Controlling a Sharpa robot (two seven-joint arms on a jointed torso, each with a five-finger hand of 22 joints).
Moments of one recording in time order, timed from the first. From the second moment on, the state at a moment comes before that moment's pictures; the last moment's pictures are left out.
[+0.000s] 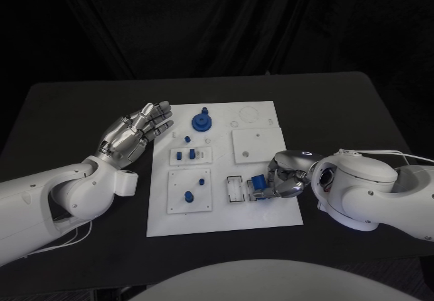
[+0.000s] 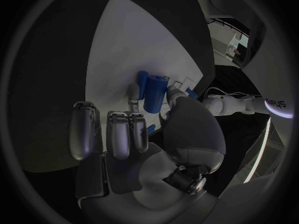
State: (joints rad) left arm 1.20 -0.98 -0.21 1.64 0.08 0.03 0.68; left_hand 1.39 0.25 -0.19 0.25 0.51 0.51 0.16 0.09 0.06 0.14 0.21 0.50 0.05 0.06 0.20 0.34 0.04 0.16 0.00 0.29 0.01 0.01; right arm 1.25 -1.14 -0.25 2.07 -1.43 -0.18 -0.64; right_hand 1.01 -0.22 0.19 0.30 0.06 0.94 0.03 0.59 0.53 1.47 -0.04 1.57 1.31 1.47 -0.10 1.57 1.31 0.05 1.47 0.01 1.37 1.31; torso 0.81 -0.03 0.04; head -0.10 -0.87
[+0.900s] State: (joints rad) left arm 1.20 -0.98 -0.21 1.63 0.08 0.03 0.68; left_hand 1.39 0.25 -0.19 0.25 0.52 0.51 0.16 0.09 0.06 0.14 0.21 0.51 0.05 0.06 0.20 0.34 0.04 0.16 0.00 0.29 0.01 0.01; right arm 1.25 -1.14 -0.25 2.07 -1.43 -0.19 -0.62; right_hand 1.03 -0.21 0.19 0.30 0.06 0.94 0.03 0.58 0.53 1.47 -0.04 1.57 1.31 1.46 -0.10 1.57 1.31 0.05 1.47 0.01 1.37 1.31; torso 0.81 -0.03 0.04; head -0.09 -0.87
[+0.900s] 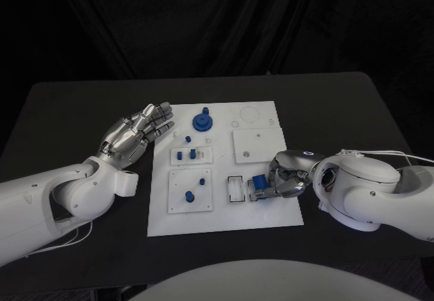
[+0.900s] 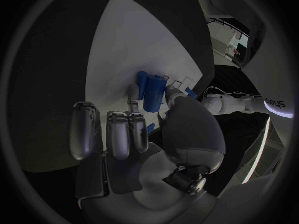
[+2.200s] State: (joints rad) left arm 1.18 -0.97 -0.21 1.63 0.08 0.05 0.64; left_hand 1.41 0.23 -0.17 0.23 0.53 0.51 0.16 0.09 0.06 0.15 0.22 0.52 0.05 0.07 0.21 0.36 0.04 0.16 0.00 0.29 0.01 0.01; right arm 1.25 -1.10 -0.25 2.06 -1.40 -0.24 -0.61; right_hand 1.11 -0.21 0.32 0.31 0.72 0.94 0.04 0.56 0.54 1.47 -0.03 1.57 1.31 1.46 -0.09 1.57 1.31 0.05 1.47 0.02 1.37 1.31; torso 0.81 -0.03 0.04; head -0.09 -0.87
